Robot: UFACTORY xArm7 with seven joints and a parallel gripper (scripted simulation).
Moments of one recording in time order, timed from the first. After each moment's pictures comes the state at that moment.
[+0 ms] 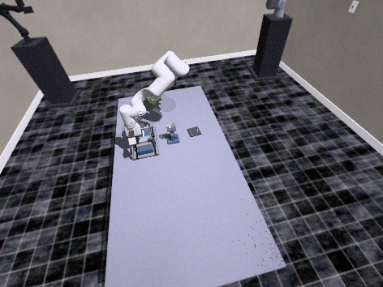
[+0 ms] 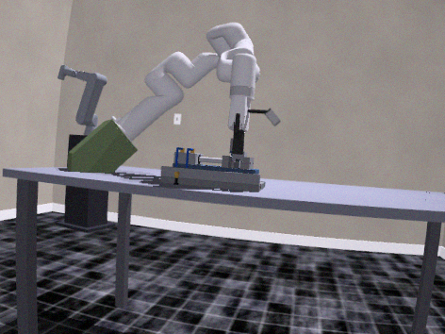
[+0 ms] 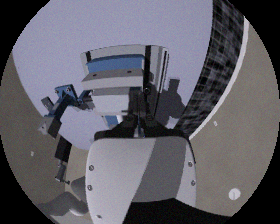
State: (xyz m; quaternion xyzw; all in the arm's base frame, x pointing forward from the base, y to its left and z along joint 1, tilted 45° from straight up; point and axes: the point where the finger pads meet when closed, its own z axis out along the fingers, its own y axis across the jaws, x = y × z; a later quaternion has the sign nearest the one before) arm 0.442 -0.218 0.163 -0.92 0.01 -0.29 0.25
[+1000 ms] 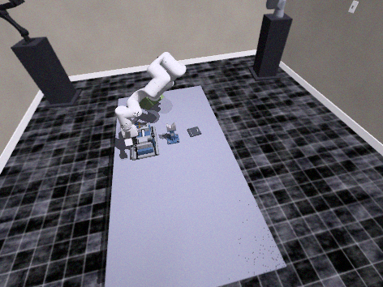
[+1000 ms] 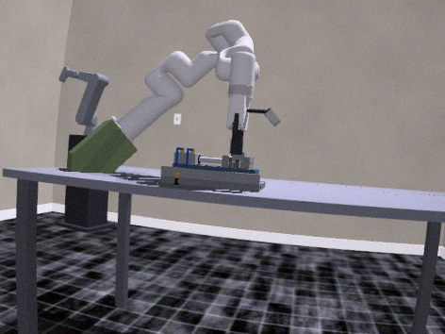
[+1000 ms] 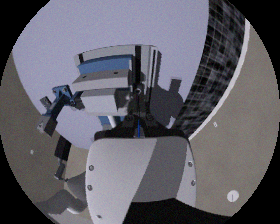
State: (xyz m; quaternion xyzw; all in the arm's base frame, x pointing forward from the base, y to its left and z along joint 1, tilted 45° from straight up) arm 0.446 -0.237 0.152 -0.92 0.01 -0.29 0.25
